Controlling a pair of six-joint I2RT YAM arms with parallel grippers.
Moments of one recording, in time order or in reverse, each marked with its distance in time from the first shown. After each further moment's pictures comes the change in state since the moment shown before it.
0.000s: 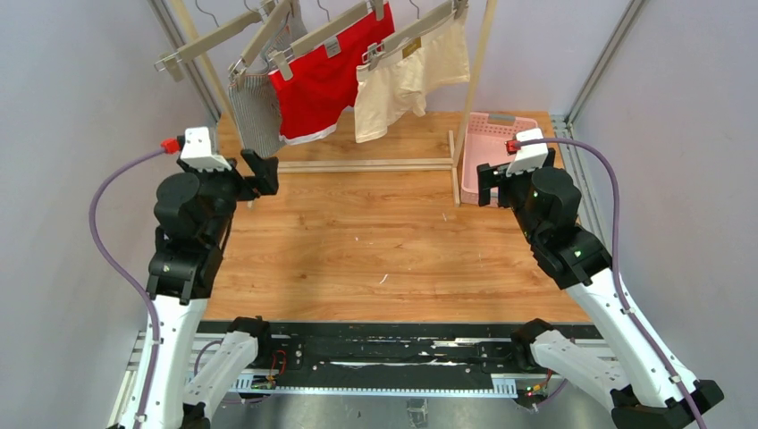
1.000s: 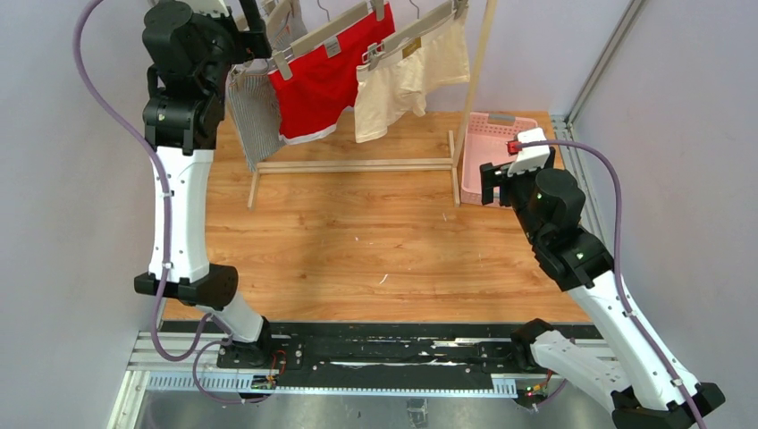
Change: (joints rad) left arm 0.004 0.887 1.269 -0.223 -0.097 0.187; right arm 0.001 -0.010 0.000 0.026 -0.007 -0.035
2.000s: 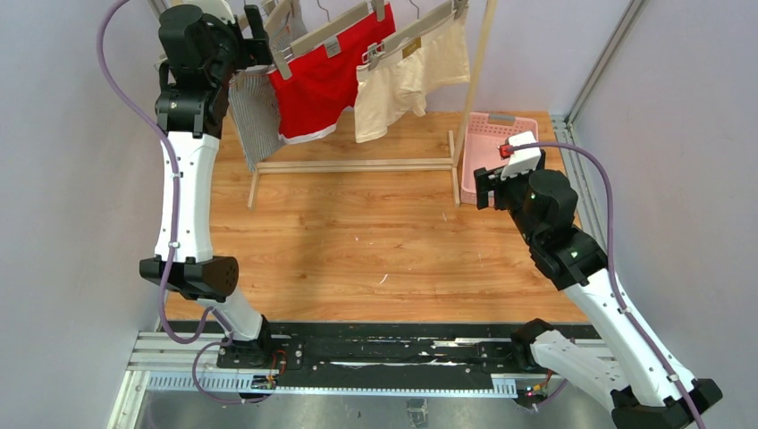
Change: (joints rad) left arm 0.080 0.065 -0.092 0.049 0.090 -0.015; right arm 0.000 0.006 -0.033 0.002 -0.055 0.001
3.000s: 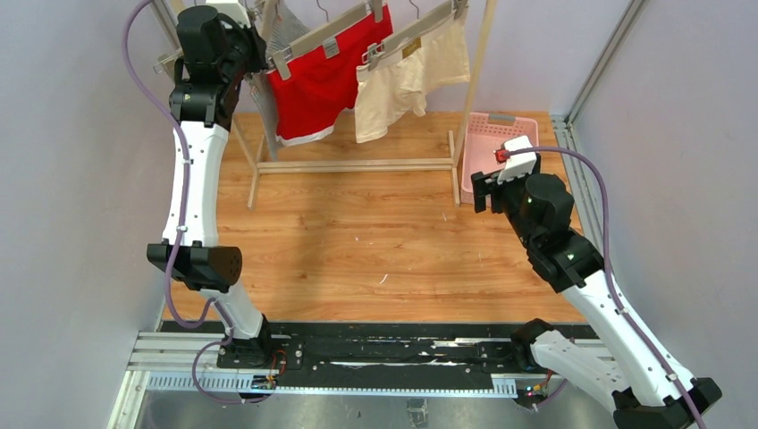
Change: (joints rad) left arm 0.000 0.070 -0.004 0.005 0.102 -0.019; right arm 0.014 -0.010 -0.039 0.029 -0.004 -0.004
